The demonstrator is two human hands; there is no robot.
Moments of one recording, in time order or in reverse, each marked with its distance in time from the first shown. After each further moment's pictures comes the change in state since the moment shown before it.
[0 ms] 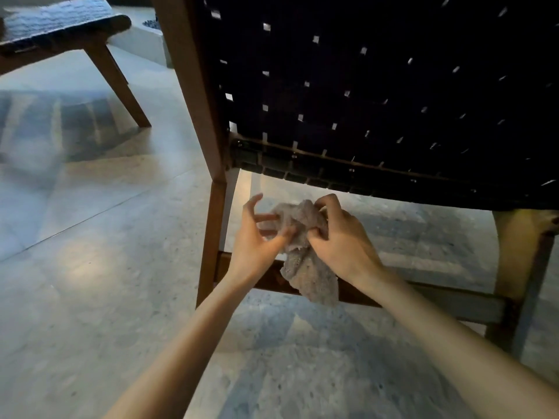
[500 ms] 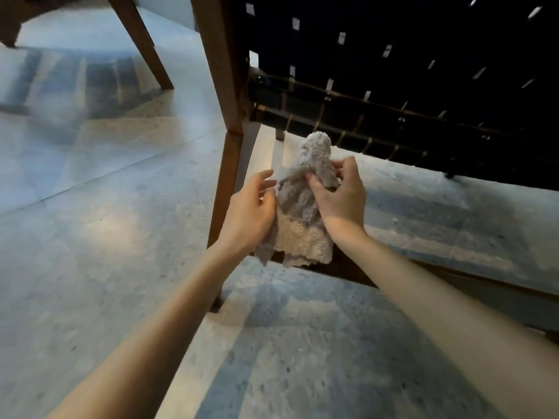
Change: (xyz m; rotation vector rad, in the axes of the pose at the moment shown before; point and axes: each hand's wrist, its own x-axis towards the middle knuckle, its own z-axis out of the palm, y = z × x) left_hand 0.010 -0.041 -0.019 0.321 0.091 -0.052; right_hand 0.045 0.012 0.080 0.467 0.393 0.138
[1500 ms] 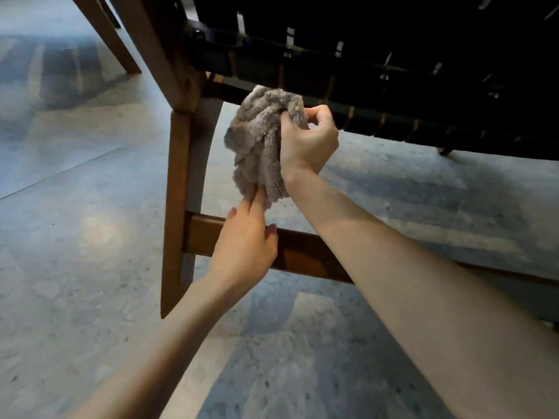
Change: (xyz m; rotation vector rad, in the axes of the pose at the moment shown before) left_hand -0.018 -0.011 0.057 0.438 -0.148 0.030; right_hand 0.068 0.008 0.045 0.326 0.400 0.165
